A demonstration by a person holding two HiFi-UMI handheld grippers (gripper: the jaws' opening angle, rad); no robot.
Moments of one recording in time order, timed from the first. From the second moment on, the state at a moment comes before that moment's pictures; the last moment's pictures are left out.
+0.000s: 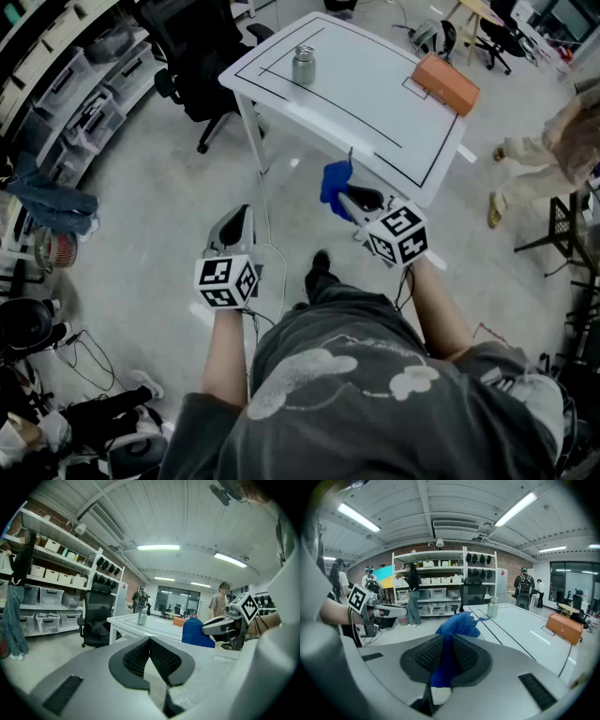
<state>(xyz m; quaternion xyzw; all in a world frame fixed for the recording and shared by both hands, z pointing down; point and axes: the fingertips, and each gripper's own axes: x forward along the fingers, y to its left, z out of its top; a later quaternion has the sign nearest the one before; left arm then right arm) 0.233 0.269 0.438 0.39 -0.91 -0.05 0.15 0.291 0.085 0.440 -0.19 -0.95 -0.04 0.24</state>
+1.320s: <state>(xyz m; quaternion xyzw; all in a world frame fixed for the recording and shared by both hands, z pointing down) 0.047 0.213 0.468 0.37 -0.91 -0.02 0.20 0.094 -0.008 0.475 -0.17 -0.95 0.00 0.25</state>
